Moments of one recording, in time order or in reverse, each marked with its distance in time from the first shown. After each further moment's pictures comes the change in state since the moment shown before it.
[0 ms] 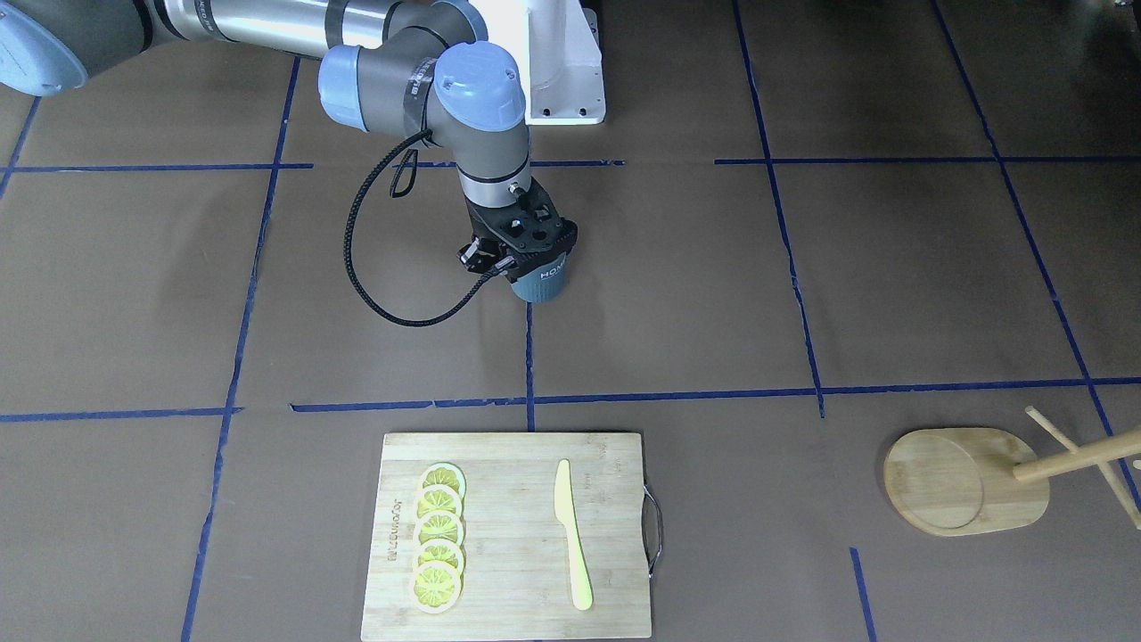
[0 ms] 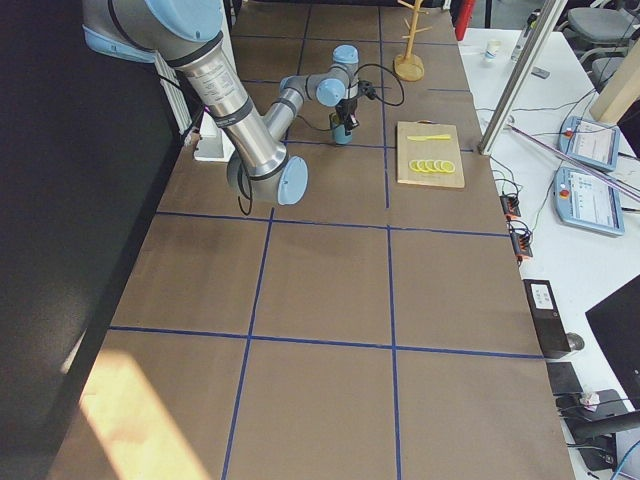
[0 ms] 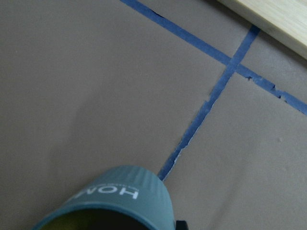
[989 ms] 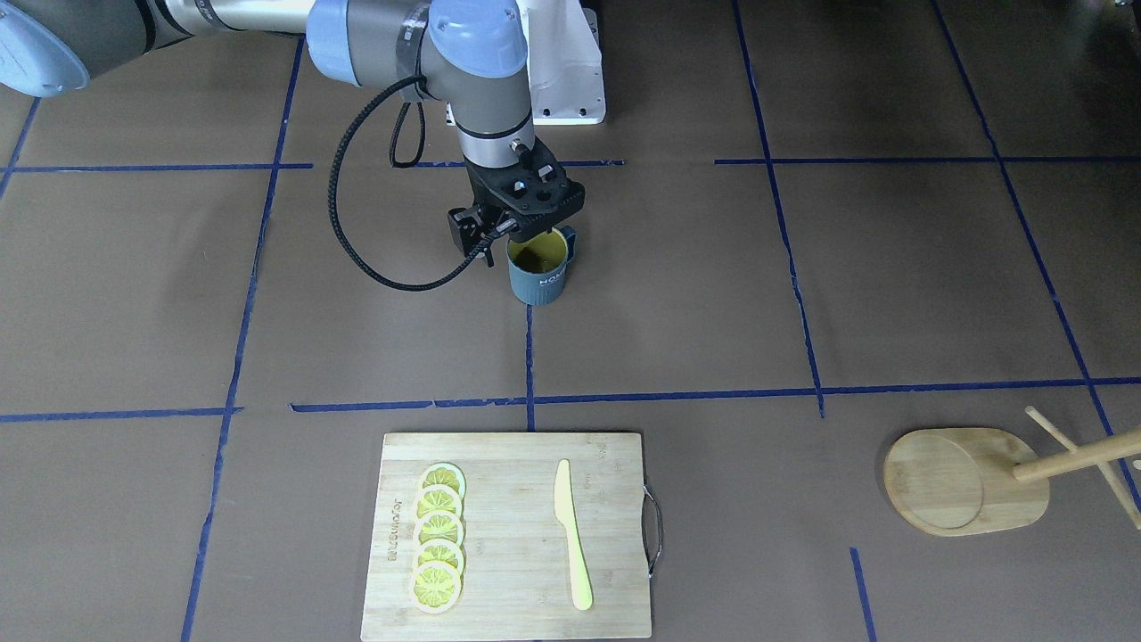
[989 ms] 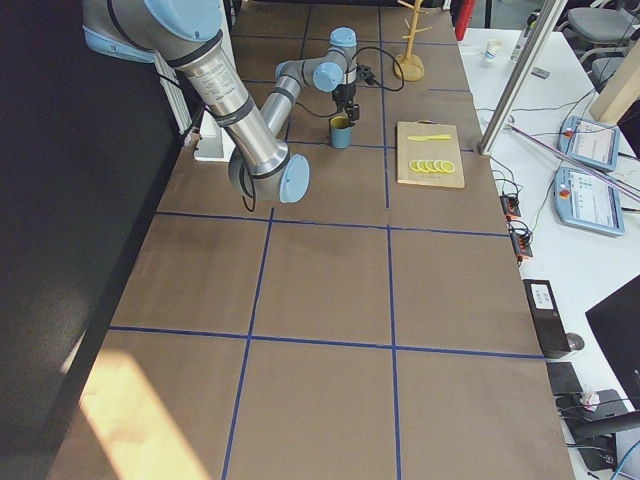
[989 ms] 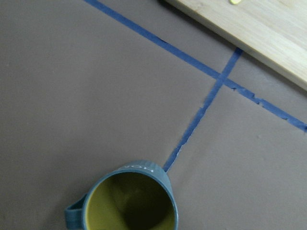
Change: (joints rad) left arm 0.000 0.000 -0.002 0.001 -0.001 0.000; right arm 0.043 0.021 0.150 -0.157 0.037 0.023
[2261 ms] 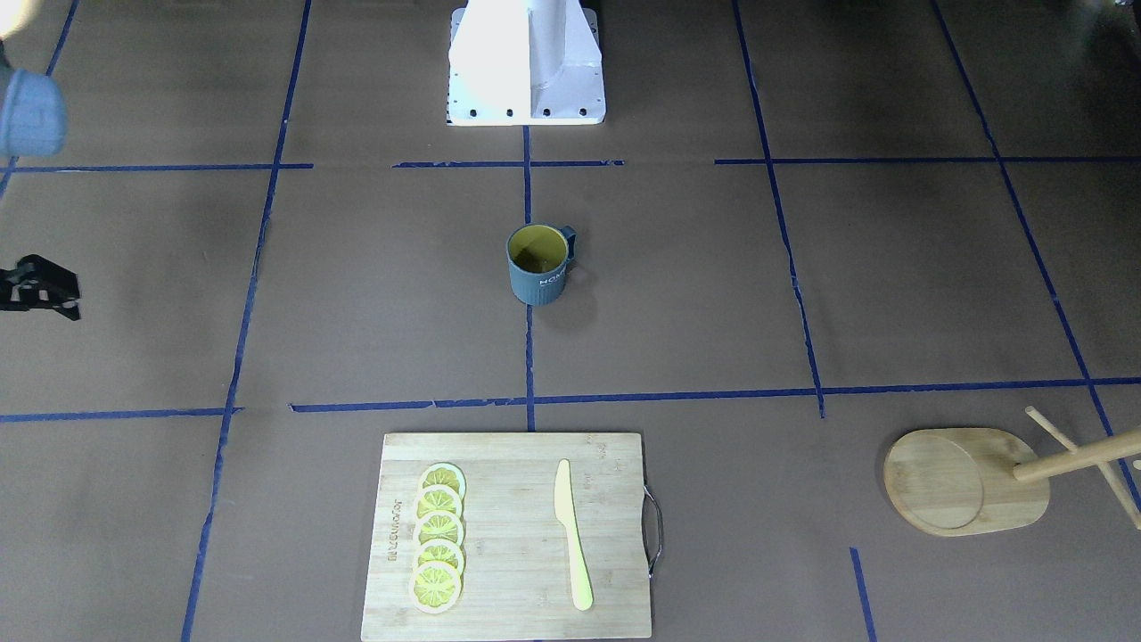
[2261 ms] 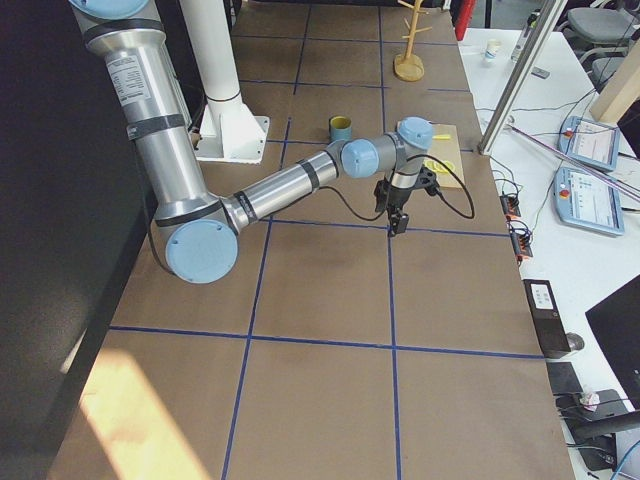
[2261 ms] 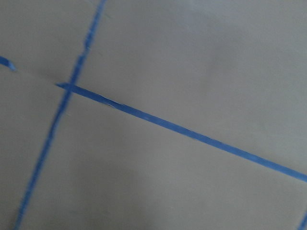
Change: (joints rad) left arm 0.001 -0.002 0.010 -0.006 0.007 0.000; right arm 0.690 -0.603 0.049 -0.067 0.359 -0.684
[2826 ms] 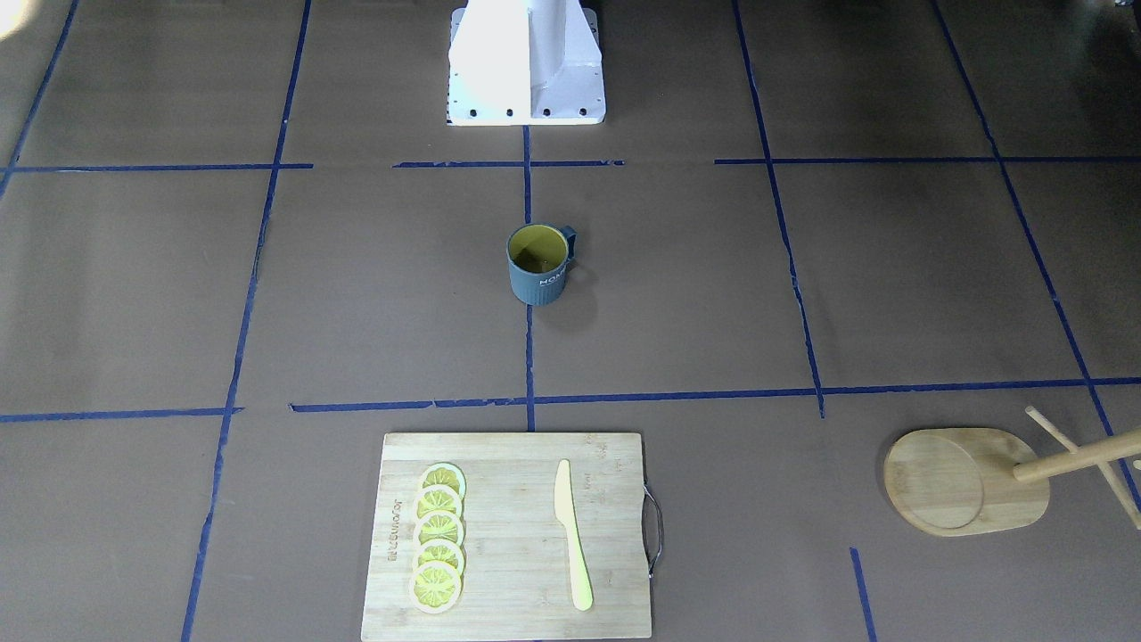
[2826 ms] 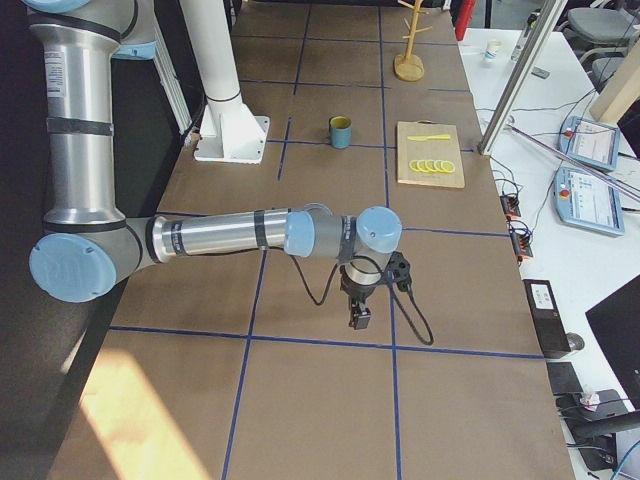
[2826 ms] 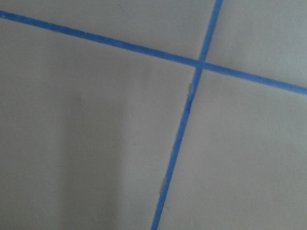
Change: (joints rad) left arm 0.003 -0.018 -0.008 -0.019 -0.003 -0.004; right arm 0.293 -0.292 0.001 0.019 0.070 -0.228
